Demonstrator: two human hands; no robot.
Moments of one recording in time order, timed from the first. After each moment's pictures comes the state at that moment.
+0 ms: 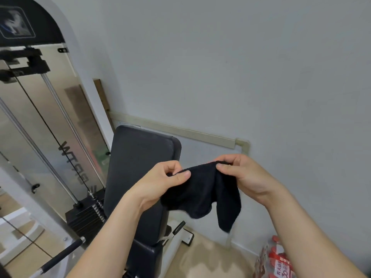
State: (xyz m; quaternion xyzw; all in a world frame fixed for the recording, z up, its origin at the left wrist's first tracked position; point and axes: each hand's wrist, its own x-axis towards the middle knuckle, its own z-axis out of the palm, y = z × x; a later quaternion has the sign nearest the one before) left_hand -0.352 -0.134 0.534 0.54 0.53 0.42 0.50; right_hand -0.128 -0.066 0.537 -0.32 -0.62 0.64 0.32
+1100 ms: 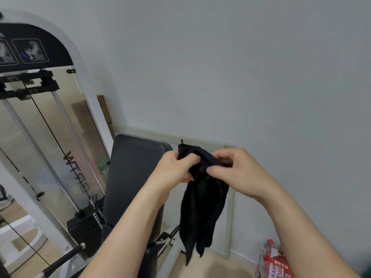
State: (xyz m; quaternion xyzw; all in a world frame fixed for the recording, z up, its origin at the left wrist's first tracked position) left_hand -0.245 -0.178 0.598 0.51 0.62 0.48 0.36; right_hand -0.084 -0.139 0.591 -0.35 -0.76 0.42 0.36
